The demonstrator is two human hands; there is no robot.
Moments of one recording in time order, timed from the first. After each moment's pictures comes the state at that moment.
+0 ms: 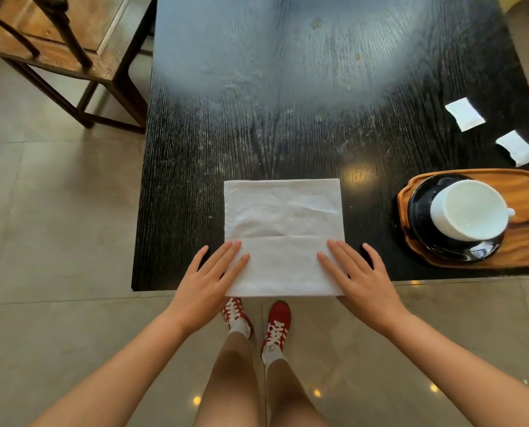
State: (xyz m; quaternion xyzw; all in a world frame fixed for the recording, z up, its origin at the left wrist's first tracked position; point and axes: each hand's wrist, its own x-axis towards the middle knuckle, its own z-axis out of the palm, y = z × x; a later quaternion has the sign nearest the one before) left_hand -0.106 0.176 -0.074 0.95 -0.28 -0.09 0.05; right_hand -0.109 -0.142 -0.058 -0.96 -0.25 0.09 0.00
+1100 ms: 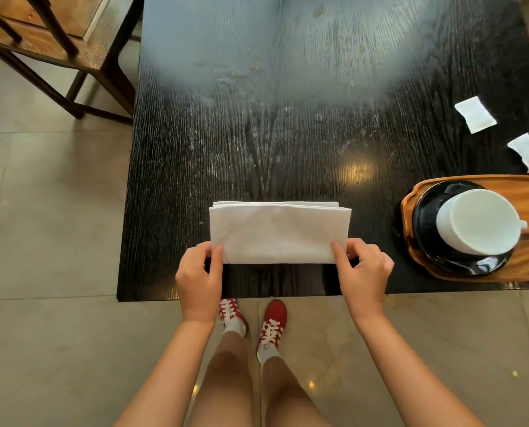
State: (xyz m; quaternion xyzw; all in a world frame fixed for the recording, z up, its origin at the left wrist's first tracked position) left_hand -0.080 0.128 -0.064 0.92 0.13 0.09 0.37; right_hand -0.072 -0.102 -0.051 -0.92 0.18 -0.03 0.34
